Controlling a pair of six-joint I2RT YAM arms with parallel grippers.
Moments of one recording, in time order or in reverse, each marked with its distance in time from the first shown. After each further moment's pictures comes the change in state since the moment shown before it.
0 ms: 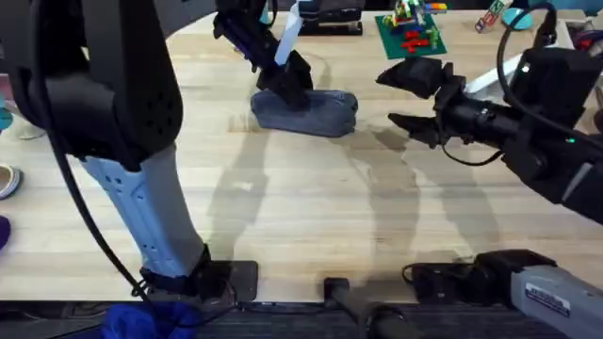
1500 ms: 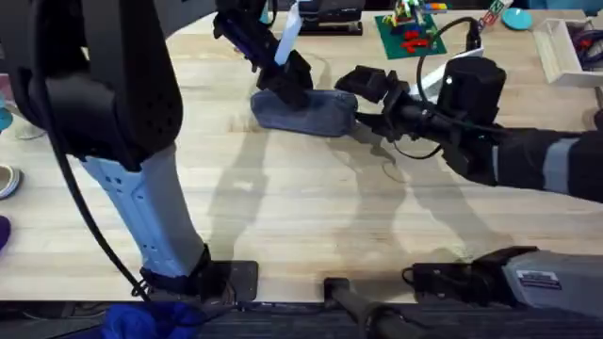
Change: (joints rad) left arm 0.000 0.000 0.000 0.004 0.002 0.000; right arm 0.212 0.354 -0.004 0.445 0.112 0.047
